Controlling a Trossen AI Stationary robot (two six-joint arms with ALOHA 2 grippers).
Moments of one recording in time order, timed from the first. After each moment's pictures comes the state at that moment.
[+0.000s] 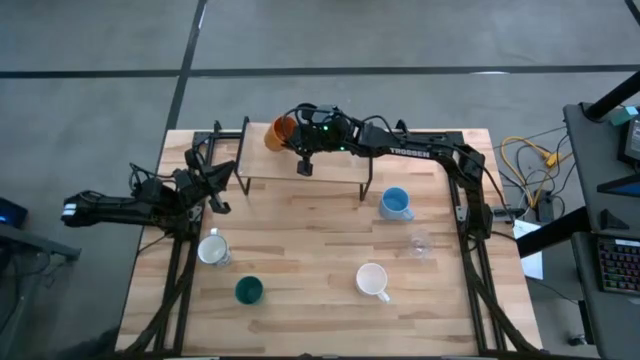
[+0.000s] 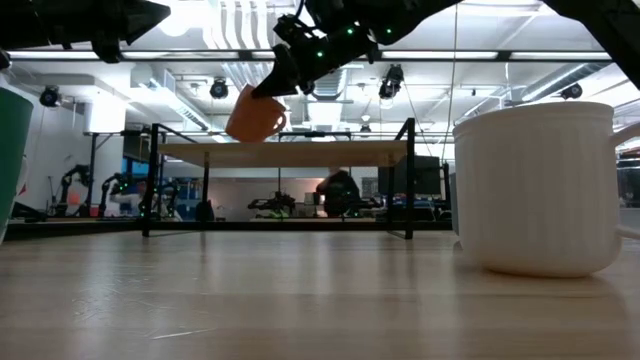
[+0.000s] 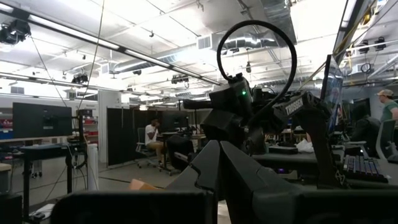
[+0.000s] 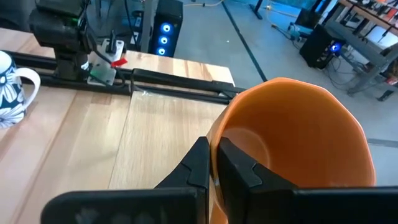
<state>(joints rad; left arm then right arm) -0.01 0.33 0.18 0.59 -0.48 0.27 -0.33 2.02 1.76 -0.12 -0.13 -0.34</state>
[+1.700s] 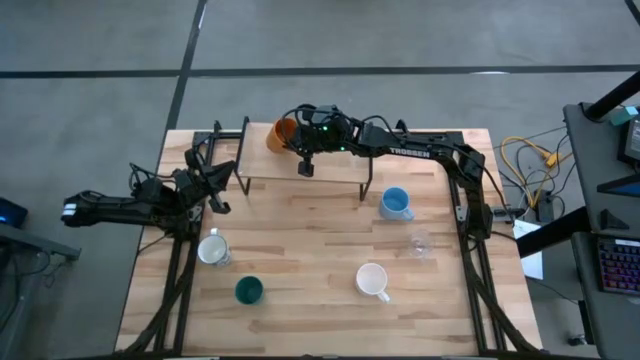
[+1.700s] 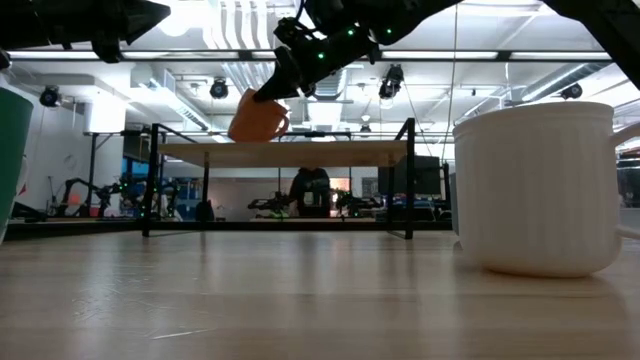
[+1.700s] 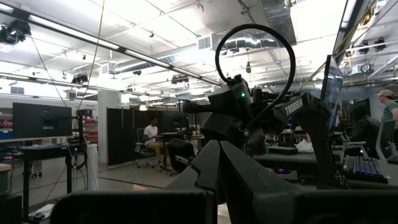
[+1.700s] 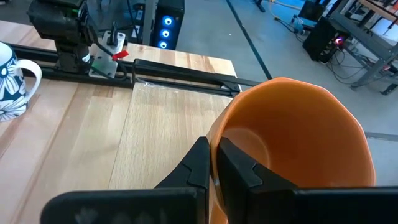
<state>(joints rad) -0.01 0.34 0.18 0.59 -0.48 0.27 -0.33 2.02 1.76 -0.15 -0.13 -0.34</state>
